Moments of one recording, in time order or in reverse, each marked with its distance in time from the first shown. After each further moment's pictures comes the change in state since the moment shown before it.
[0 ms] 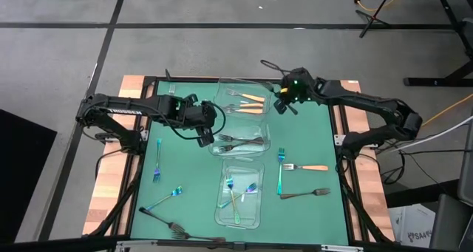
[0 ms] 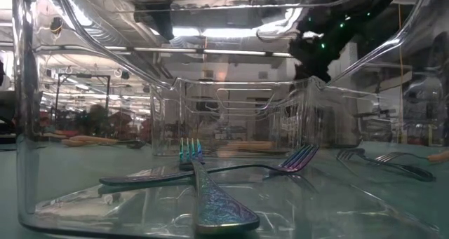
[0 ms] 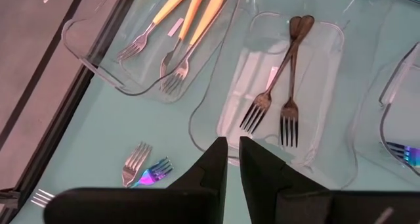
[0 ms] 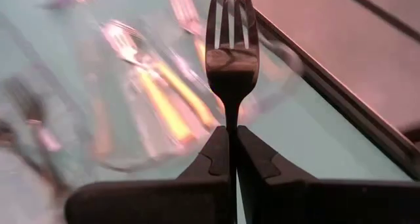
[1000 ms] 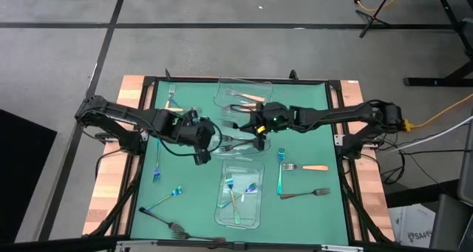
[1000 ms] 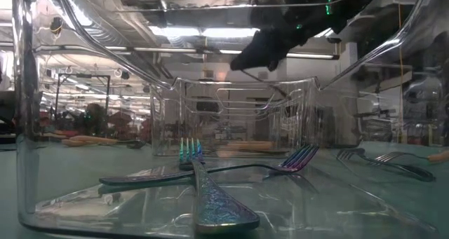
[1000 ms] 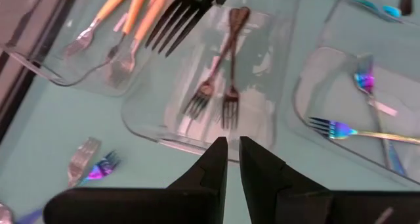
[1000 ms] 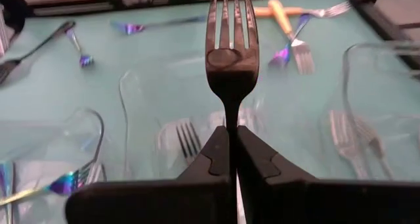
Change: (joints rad) left arm -0.186 0.000 0.000 -0.001 0.027 -0.137; right arm 0.450 0.214 0.031 0.444 -0.078 -0.060
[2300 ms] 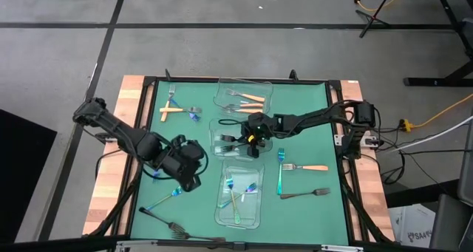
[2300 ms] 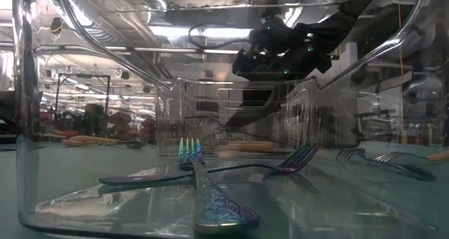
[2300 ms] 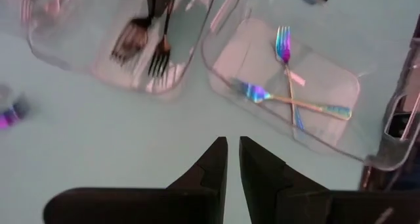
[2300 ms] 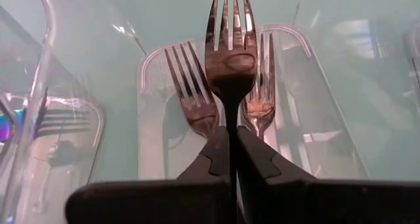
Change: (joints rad) left arm -0.293 0.000 0.000 -0.033 0.004 -0.406; right arm -0.003 0.286 0.001 0.067 -0.058 -0.019
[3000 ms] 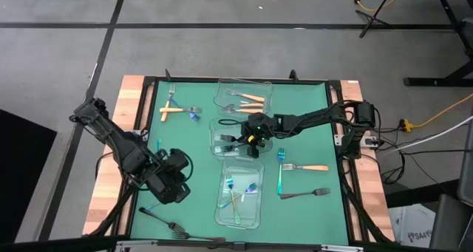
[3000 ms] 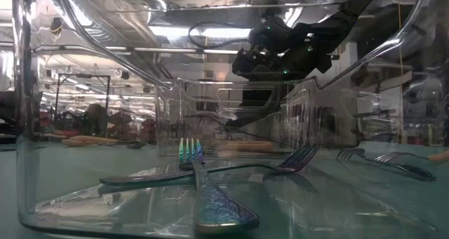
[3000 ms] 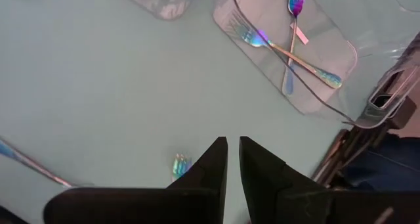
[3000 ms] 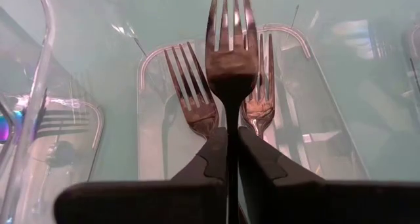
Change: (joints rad) left arm -0.182 0.000 0.000 -0.134 0.044 -0.473; right arm 0.000 0.000 0.000 0.000 0.006 0.000
